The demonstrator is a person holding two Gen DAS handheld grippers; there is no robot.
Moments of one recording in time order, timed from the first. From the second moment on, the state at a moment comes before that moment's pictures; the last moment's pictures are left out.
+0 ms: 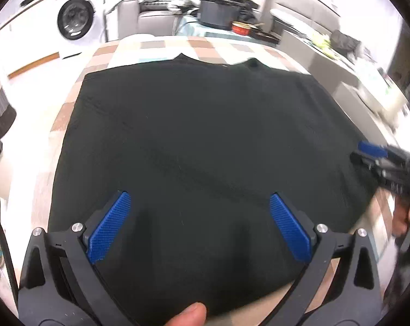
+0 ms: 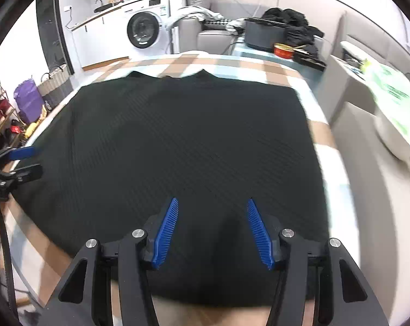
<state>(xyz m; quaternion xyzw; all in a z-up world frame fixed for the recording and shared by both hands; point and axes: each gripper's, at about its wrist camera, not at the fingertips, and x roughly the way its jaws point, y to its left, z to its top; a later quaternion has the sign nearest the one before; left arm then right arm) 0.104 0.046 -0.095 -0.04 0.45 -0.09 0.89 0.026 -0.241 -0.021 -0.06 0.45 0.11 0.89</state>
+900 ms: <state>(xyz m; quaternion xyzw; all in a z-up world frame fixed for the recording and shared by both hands) 0.187 0.034 -0.091 -0.04 0.47 -0.08 0.88 0.108 -0.215 -0.032 -0.06 0.46 0.13 0.88</state>
